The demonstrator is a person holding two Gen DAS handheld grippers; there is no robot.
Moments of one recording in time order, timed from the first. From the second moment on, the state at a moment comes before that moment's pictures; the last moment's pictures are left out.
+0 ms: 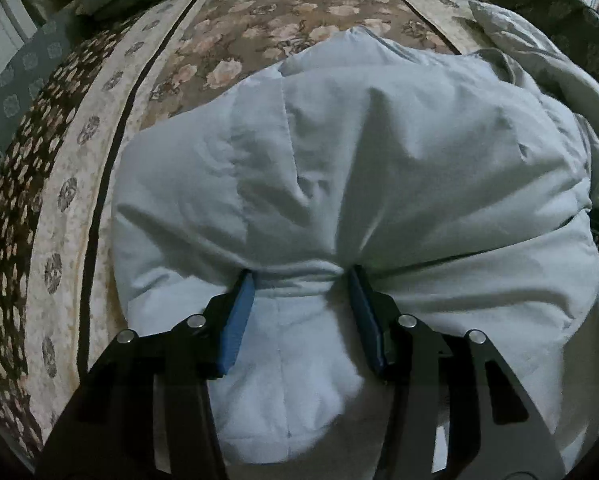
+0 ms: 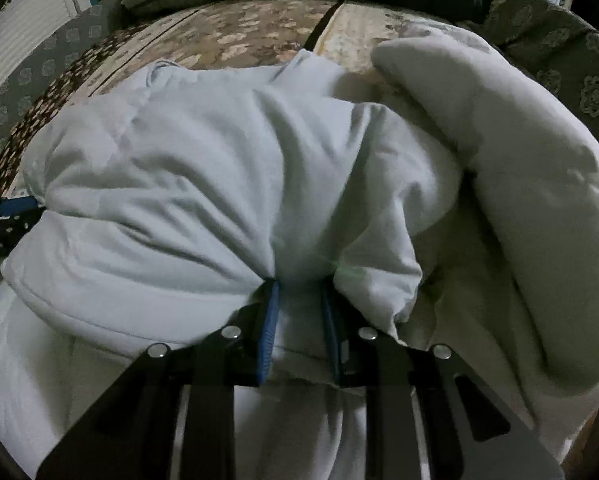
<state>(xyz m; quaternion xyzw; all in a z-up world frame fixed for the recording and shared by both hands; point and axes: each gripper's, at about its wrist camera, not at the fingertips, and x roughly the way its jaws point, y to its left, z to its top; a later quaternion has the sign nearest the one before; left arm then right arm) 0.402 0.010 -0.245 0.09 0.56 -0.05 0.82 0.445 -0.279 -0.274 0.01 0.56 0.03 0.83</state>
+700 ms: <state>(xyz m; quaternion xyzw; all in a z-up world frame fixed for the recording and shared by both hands) 0.399 0.003 -0.151 0.06 0.49 -0.08 0.87 0.487 -0.439 -0.173 0.07 0.51 -0.03 0.85</state>
